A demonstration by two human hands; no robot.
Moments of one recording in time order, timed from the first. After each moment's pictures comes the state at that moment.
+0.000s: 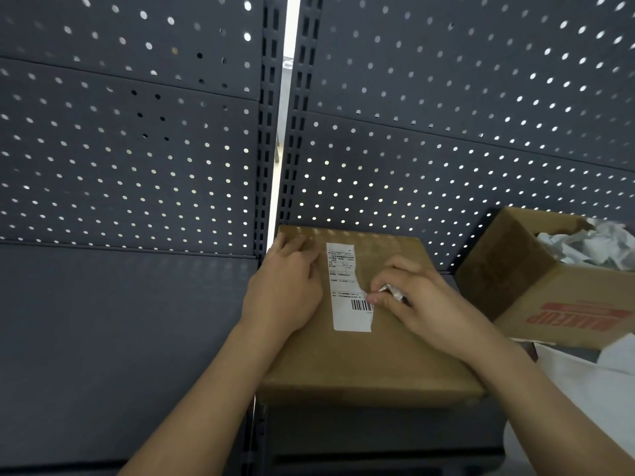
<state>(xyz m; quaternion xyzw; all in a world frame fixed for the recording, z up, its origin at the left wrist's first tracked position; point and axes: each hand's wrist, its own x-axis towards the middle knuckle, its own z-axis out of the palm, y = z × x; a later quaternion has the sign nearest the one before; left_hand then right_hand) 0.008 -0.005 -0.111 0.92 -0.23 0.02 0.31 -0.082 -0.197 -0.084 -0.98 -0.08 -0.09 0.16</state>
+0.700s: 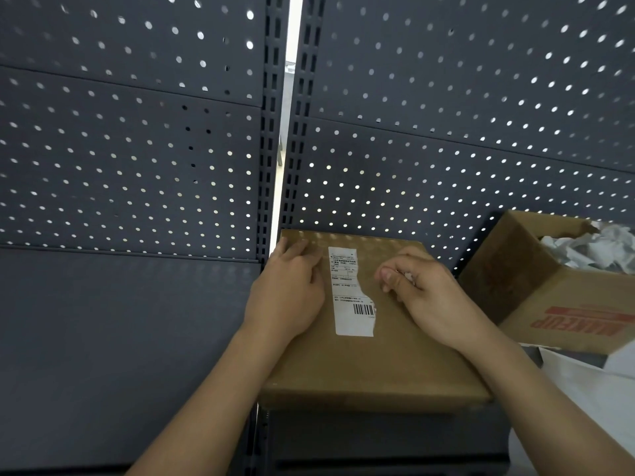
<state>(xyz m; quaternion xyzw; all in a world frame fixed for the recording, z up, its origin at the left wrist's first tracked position) 0.008 -0.005 -0.110 0.92 -0.23 0.02 0.32 -0.074 -0.194 -0.081 -0.94 -0.02 -0.13 0.31</state>
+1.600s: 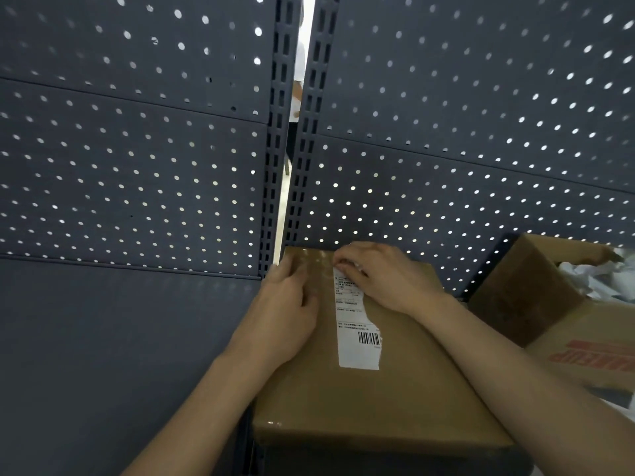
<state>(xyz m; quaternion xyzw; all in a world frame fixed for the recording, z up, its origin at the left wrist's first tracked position) 0.016 0.006 -0.115 0.88 -0.25 0.03 0.40 0.020 -0.187 -0.080 -0.99 -0.11 -0.06 0.08</state>
